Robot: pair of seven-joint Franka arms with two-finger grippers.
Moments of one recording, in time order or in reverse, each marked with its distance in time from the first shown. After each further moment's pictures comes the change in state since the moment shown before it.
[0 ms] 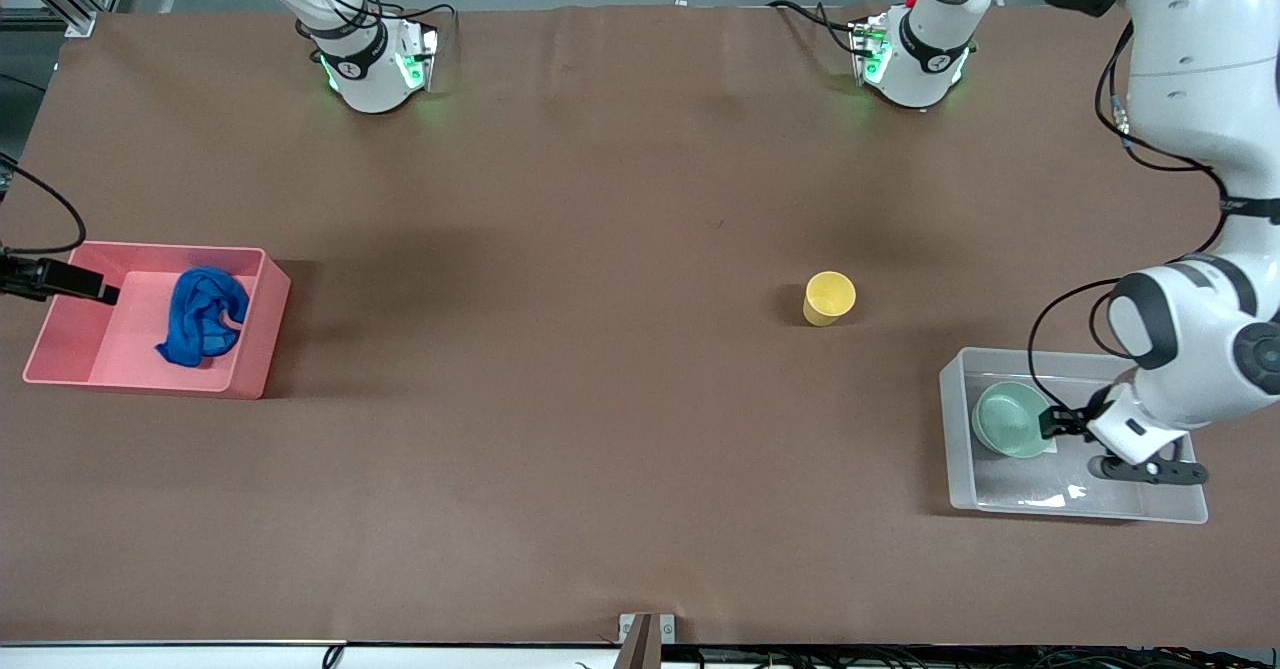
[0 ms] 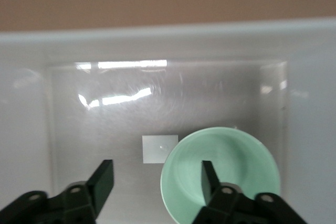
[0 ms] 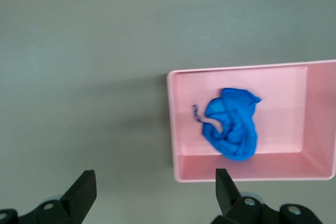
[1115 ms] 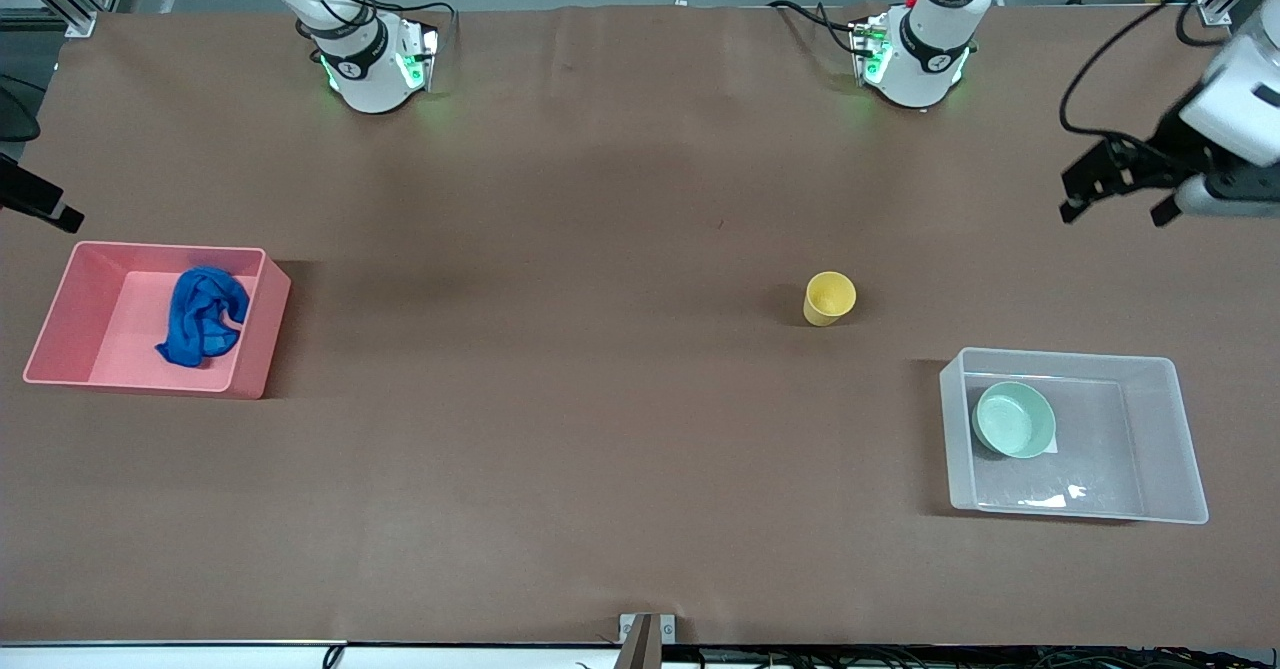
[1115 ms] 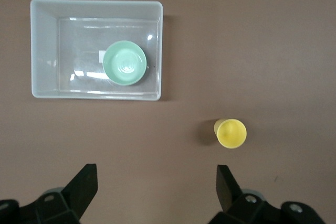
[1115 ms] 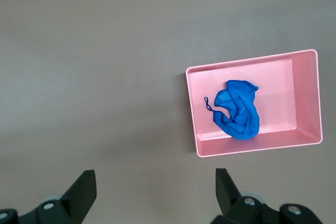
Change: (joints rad) left arm -0.048 -0.758 -0.208 -0.191 0.080 -0.600 -0.332; right arm -0.142 -0.118 0.226 0.112 -0.064 -0.137 0.157
